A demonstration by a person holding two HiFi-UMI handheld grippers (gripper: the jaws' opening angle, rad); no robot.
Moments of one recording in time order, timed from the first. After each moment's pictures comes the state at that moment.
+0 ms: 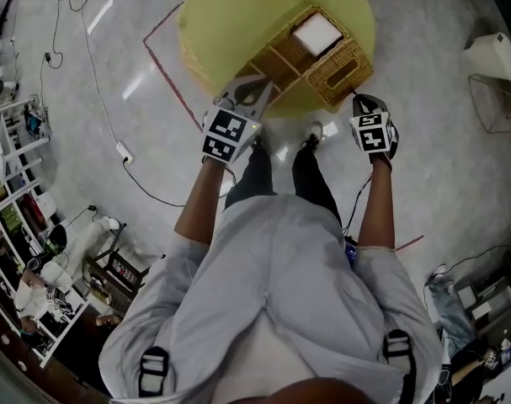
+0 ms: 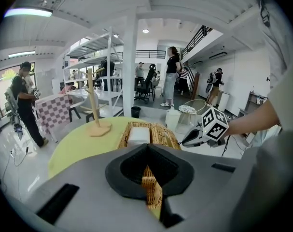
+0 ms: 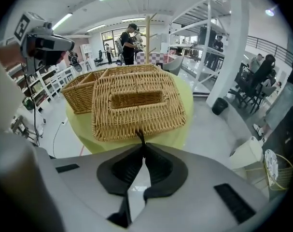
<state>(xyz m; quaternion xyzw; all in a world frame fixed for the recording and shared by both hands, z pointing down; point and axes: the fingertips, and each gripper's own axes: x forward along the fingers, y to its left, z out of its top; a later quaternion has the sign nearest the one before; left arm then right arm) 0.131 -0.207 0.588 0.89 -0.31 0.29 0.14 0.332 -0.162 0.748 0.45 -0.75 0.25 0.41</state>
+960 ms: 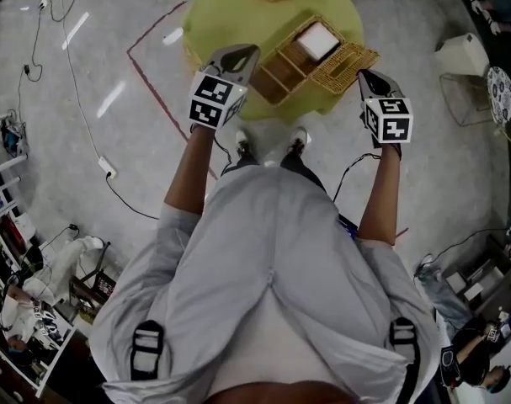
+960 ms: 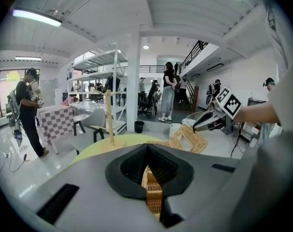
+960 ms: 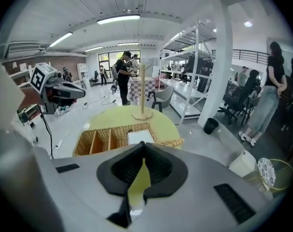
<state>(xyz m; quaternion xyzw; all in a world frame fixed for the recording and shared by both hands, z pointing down) 0.063 -0.275 0.527 0.91 -0.33 0.22 0.11 0.295 -0.227 0.572 0.52 -0.77 0.19 0.31</state>
